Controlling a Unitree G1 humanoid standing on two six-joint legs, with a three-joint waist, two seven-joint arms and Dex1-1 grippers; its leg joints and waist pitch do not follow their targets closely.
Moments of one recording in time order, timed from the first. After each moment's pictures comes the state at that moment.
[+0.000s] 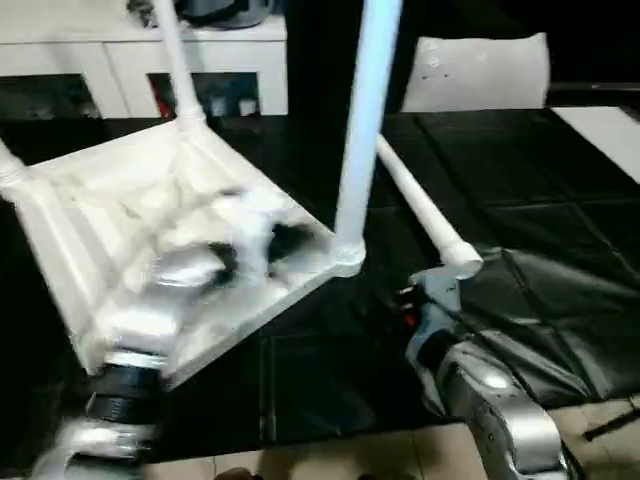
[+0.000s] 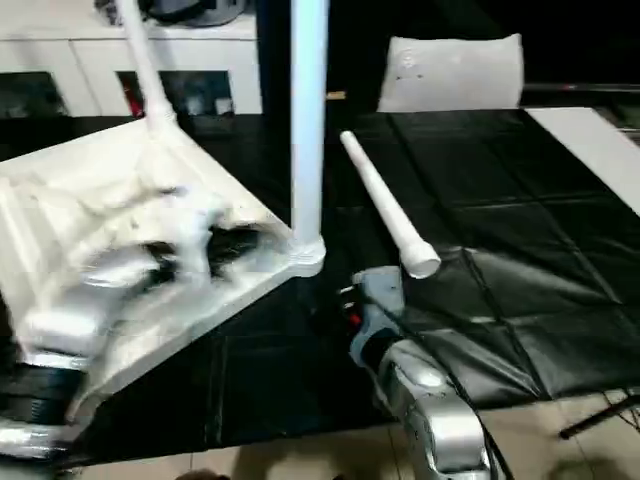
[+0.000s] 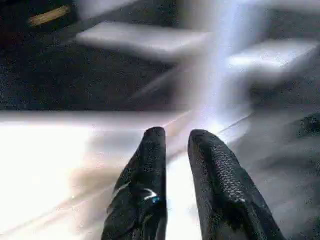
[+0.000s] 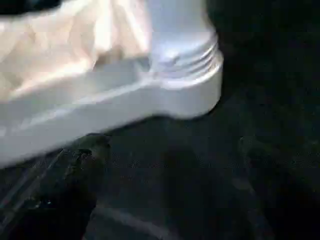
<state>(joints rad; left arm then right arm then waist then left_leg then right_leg) -0.42 0.41 -0.03 0.03 -0.04 0.55 -0.67 -0.03 -0.06 0.13 -0.13 0.18 0.53 0.38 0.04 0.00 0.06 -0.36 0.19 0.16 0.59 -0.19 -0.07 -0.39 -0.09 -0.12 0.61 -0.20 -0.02</state>
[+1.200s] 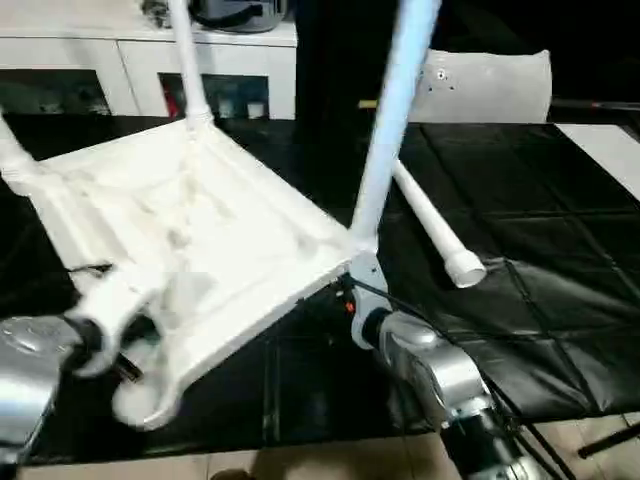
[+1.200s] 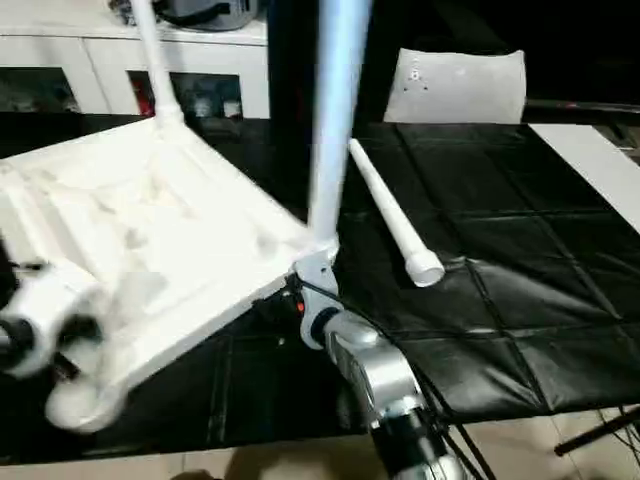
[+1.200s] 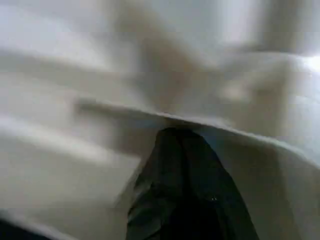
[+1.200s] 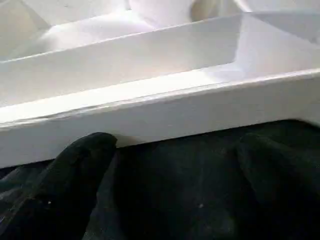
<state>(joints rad) -0.05 0.77 -0.04 -0.30 -0.01 0.96 -0.80 -0.32 0.03 0.21 0.31 0.11 0.47 0.36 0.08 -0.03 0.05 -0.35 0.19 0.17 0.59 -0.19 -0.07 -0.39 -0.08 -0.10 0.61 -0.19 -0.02</state>
